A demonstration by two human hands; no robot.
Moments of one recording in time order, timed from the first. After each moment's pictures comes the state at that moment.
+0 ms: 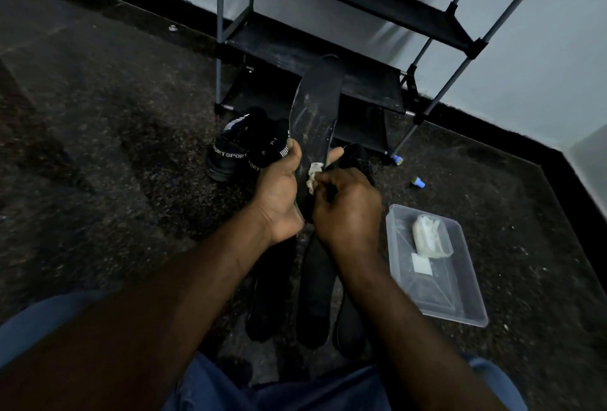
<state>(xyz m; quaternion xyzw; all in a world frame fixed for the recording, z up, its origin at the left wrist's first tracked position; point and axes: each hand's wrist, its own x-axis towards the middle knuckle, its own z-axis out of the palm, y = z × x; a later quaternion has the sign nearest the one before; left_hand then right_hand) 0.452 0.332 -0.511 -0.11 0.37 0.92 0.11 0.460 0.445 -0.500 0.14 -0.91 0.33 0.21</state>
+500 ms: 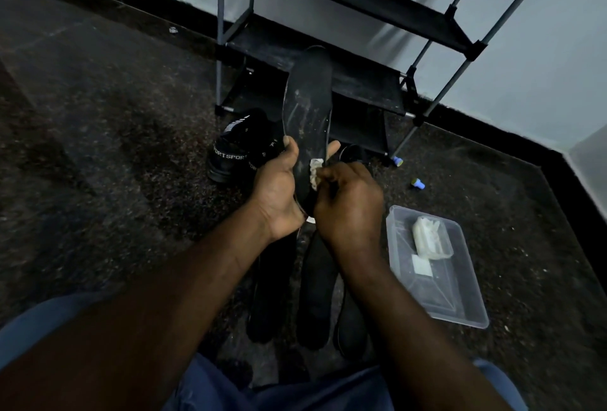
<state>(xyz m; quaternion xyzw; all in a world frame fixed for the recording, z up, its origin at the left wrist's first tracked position) 0.453 0.327 -0.503 -0.11 0.39 0.91 0.10 0.458 0.443 -0.494 0.16 -0.91 0.33 0.22</state>
